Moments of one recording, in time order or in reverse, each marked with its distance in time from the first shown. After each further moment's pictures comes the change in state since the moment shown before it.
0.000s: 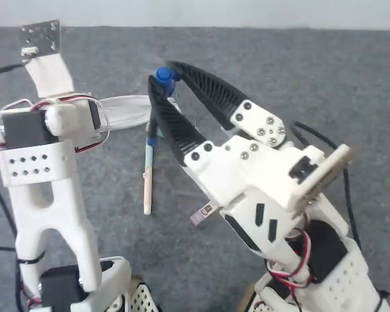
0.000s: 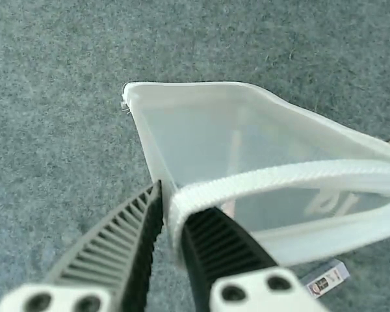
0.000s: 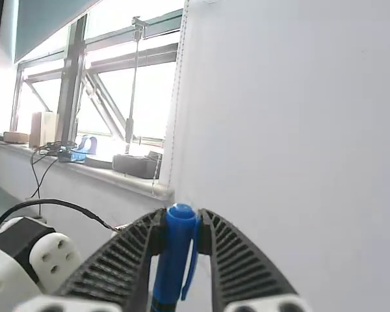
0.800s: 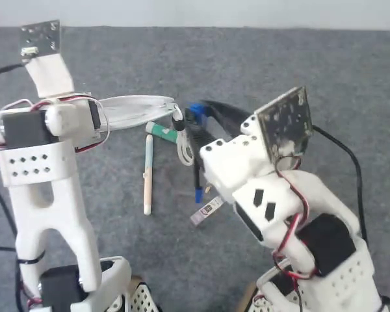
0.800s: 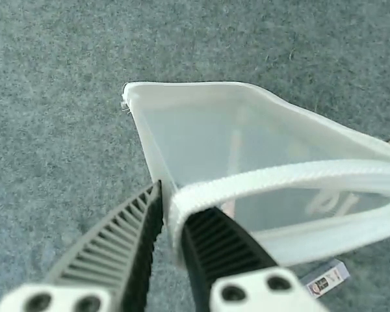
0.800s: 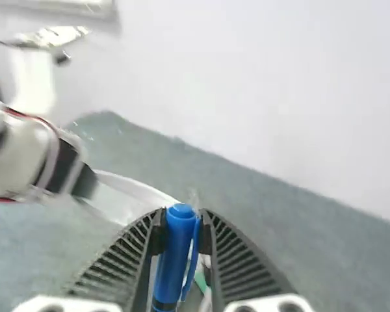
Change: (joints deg) left arm 0.0 0.0 0.0 0.0 0.0; right arm 7.5 0.4 -2.3 33.2 -7.3
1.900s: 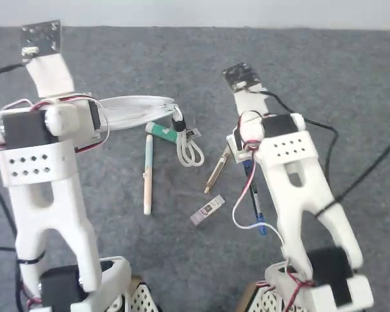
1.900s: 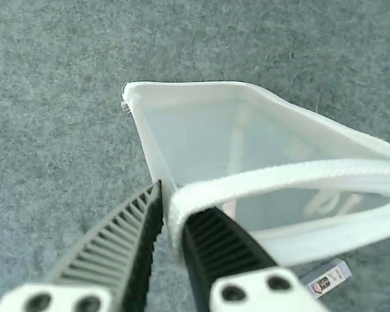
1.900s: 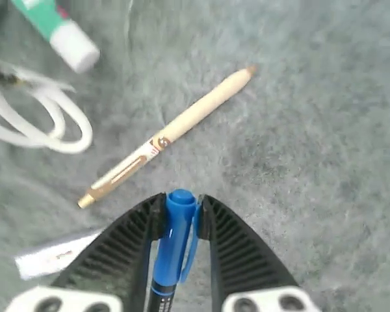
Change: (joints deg) left arm 0.0 0.0 0.0 0.0 -0.5; right arm 22.0 40.8 0.0 14.7 9.1
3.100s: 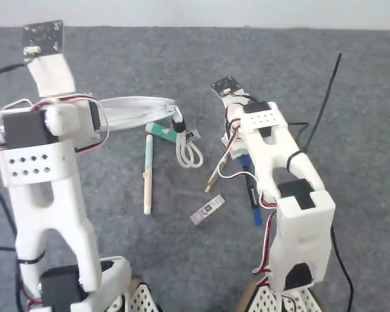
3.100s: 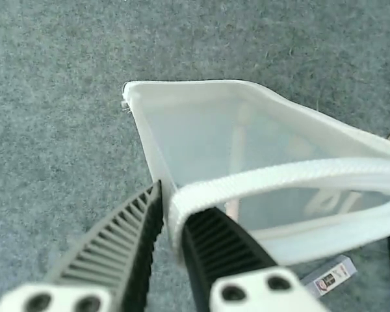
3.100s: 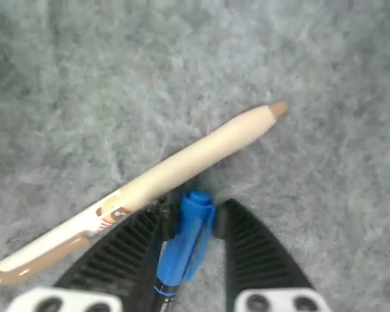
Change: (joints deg) left arm 0.0 0.0 0.0 0.0 -1.4; right arm 1.0 40.9 -18.2 -7.6 9.7
